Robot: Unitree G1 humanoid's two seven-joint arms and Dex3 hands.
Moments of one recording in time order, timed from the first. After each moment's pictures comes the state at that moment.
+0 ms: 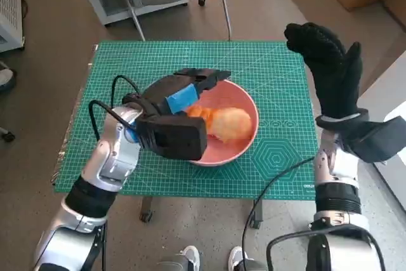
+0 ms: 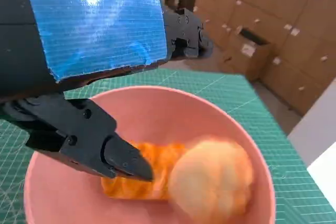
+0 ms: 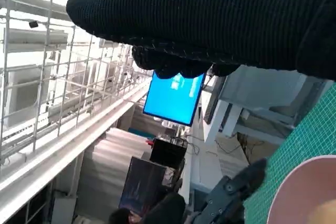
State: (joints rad) left arm -0.72 0.40 -0.31 0.18 0.50 0.09 -0.46; right arm -0.80 -0.18 -0.23 0.81 0.30 -0.71 0.55
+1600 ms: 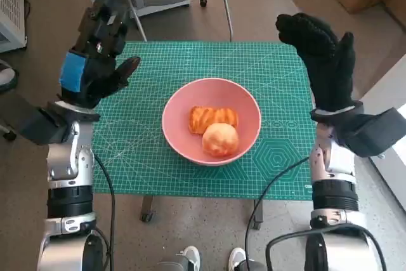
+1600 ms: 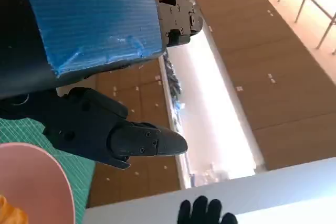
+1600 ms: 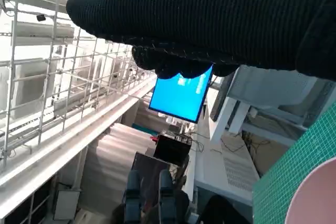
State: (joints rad) left arm -0.62 0.32 0.26 0.33 -0.33 -0.18 -0.45; right arm -0.82 -0.18 -0.19 0.76 0.27 -0.66 0.50
